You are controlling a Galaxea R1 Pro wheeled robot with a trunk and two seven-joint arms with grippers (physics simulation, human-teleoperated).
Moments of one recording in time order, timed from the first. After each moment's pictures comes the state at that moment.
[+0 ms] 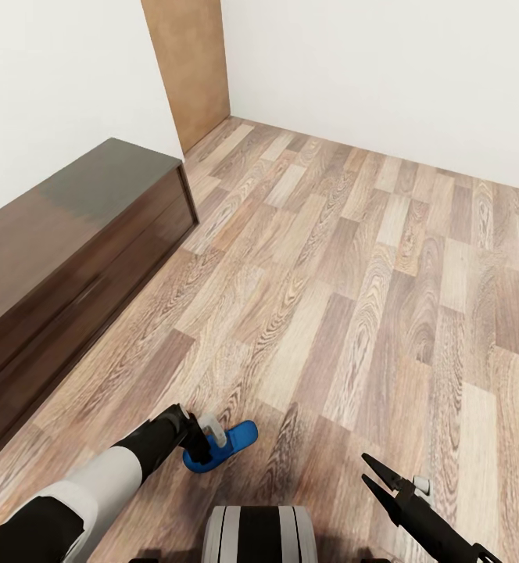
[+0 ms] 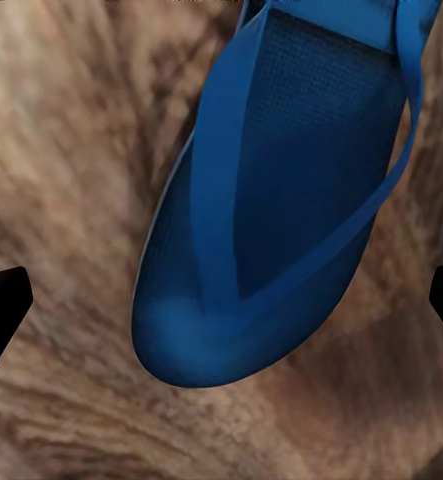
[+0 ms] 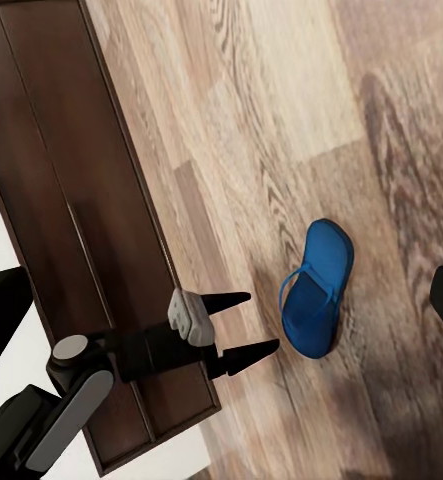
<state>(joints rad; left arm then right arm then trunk) -0.83 -0.02 -0.46 -0.38 -0.50 0.44 -0.53 -0.03 -0.17 -0.19 -1.12 -1.03 0.63 0.78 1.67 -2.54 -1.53</state>
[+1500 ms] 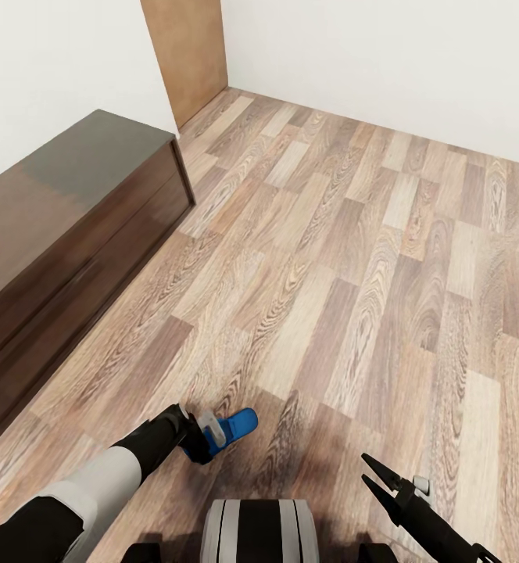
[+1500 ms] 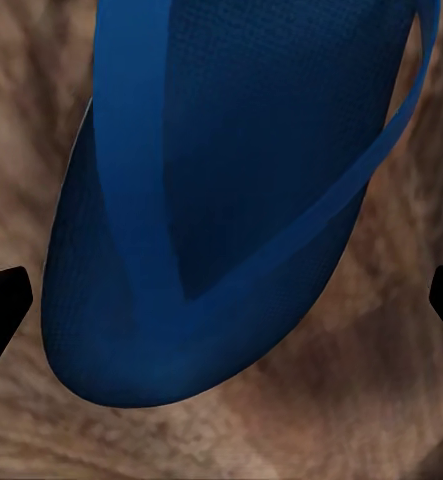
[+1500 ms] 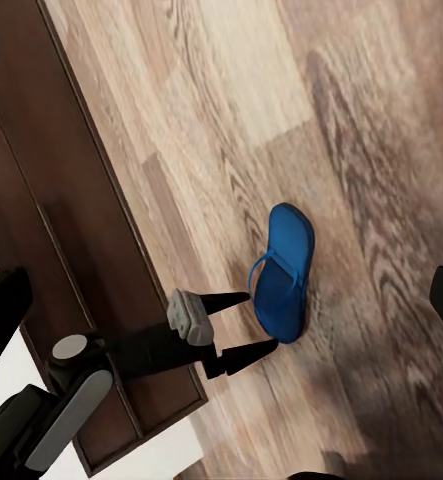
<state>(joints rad) -0.83 -0.01 -0.45 -0.38 -0.50 0.44 -0.52 -0.03 -0.17 -0.19 -1.12 -1.02 0.63 0.78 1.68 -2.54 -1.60</state>
